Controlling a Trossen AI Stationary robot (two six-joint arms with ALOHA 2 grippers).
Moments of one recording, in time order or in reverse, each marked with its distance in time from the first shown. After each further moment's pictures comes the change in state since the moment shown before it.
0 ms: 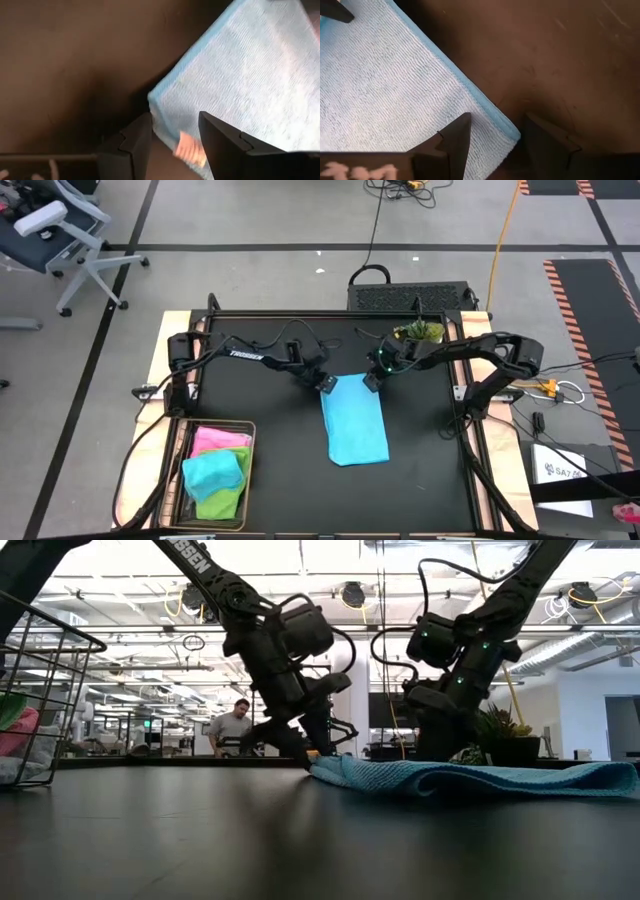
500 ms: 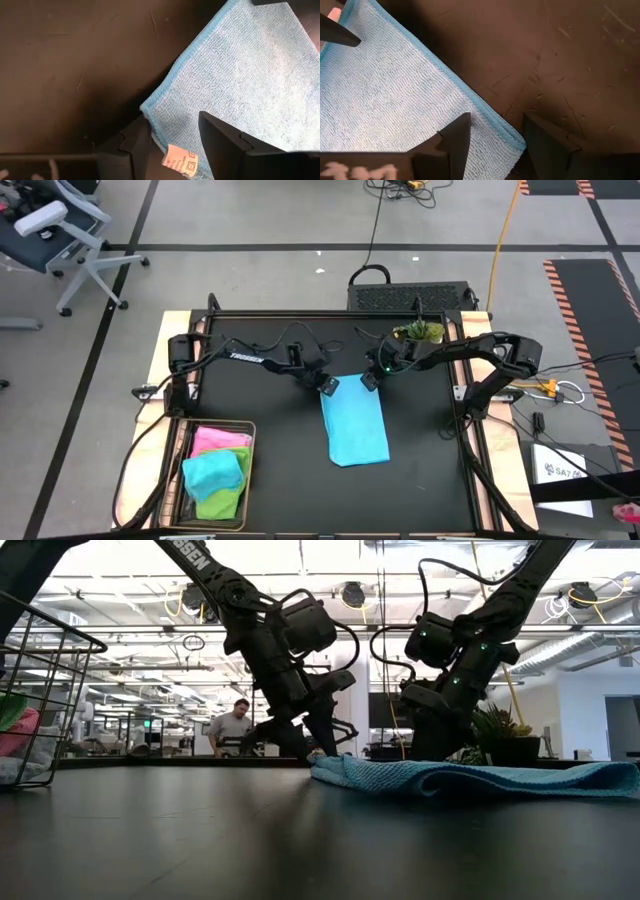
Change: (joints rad) left arm -0.027 0.000 0.000 0.031 -0.051 0.009; right arm 0.001 0.005 -0.001 0.043 -0.004 0.058
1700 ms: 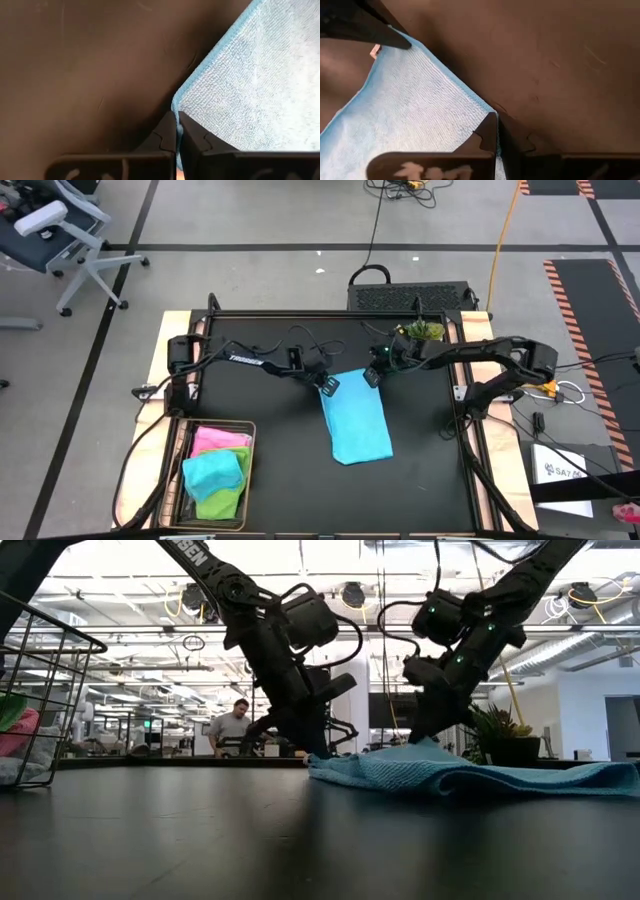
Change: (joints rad) left arm -0.025 -0.006 0.000 0.008 -0.149 0.068; right arm 0.002 -0.131 -0.002 -0.028 0.027 0.000
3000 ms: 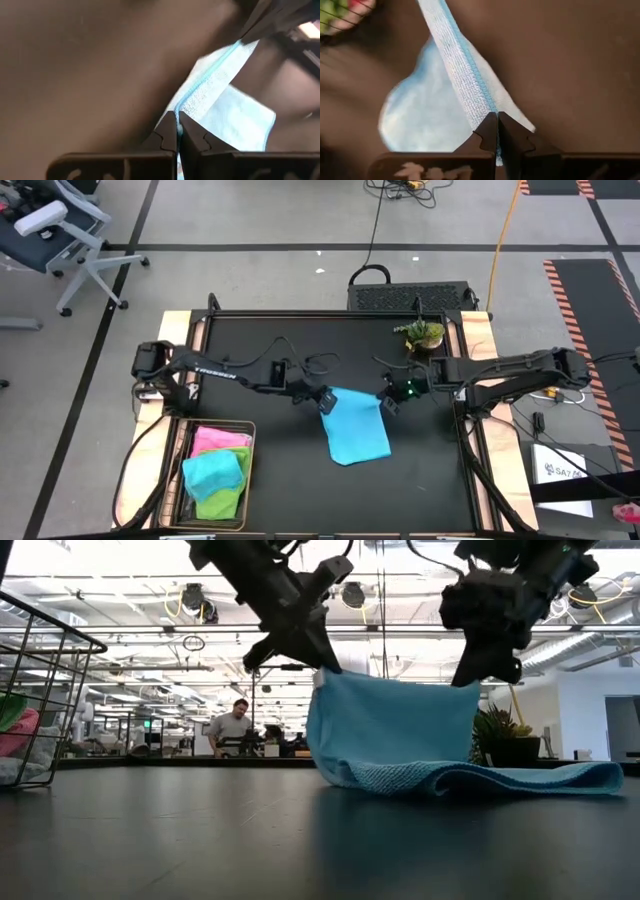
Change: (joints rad) left arm -0.207 -0.245 0.001 -0.043 -0.119 -0.079; right arm 0.375 -0.336 0.001 -0.309 0.079 0.216
